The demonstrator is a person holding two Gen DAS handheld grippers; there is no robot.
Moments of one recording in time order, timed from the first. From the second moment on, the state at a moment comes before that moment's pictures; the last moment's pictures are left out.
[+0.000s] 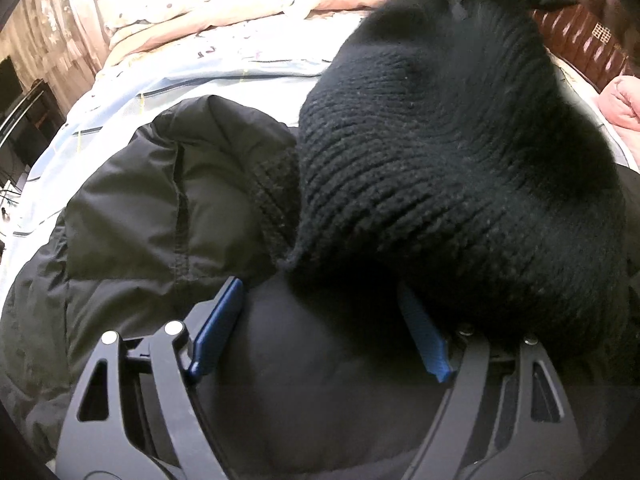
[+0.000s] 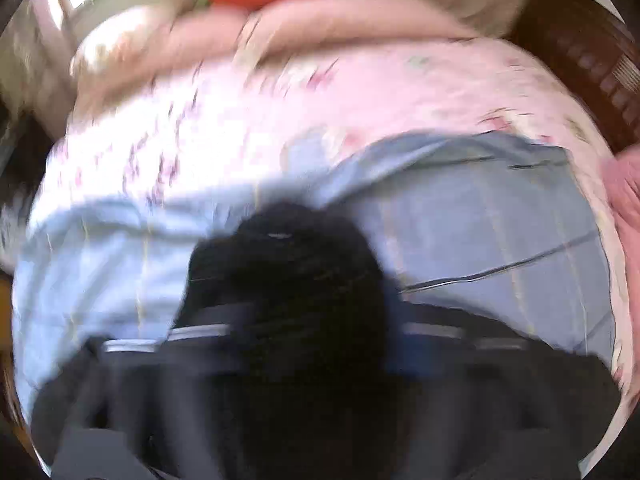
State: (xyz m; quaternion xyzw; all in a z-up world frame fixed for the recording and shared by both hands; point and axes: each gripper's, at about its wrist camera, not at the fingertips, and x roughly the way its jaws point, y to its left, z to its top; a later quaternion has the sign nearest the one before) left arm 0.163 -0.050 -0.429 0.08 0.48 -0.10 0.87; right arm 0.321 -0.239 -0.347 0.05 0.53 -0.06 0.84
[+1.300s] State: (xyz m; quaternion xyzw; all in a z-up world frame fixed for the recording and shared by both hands) left arm 0.144 -0.050 -0.375 -0.03 0.52 -0.12 0.84; right arm 0.077 -0.229 -0.308 0.04 0.47 -0.01 0.88
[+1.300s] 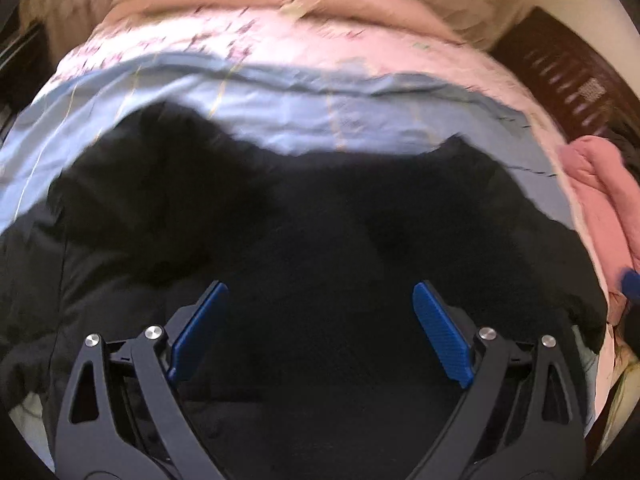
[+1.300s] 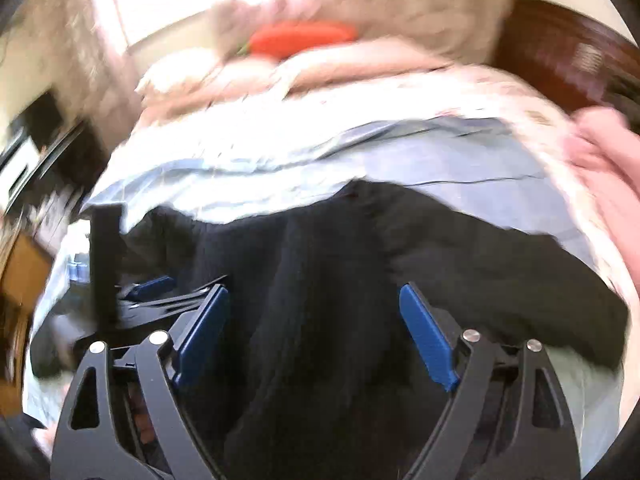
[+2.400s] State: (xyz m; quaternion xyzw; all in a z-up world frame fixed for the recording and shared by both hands) left arm 0.096 0.108 -0.335 -0.04 0.49 0.06 0.87; right arm 0.091 -0.137 -0.316 -0.04 0.49 0.06 0.87
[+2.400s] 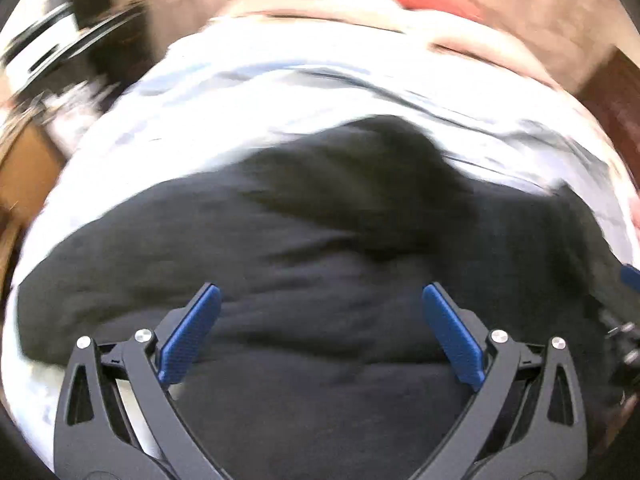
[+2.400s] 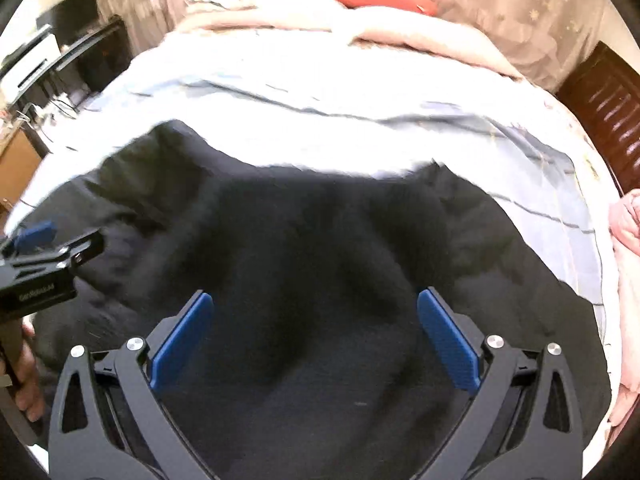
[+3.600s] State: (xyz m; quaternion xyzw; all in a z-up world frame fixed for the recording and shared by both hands) left arm 0.020 0.419 -0.431 -0.48 0.39 0.15 0.77; right arm 0.085 0.029 -0.392 -0.07 0.55 0.11 0.83
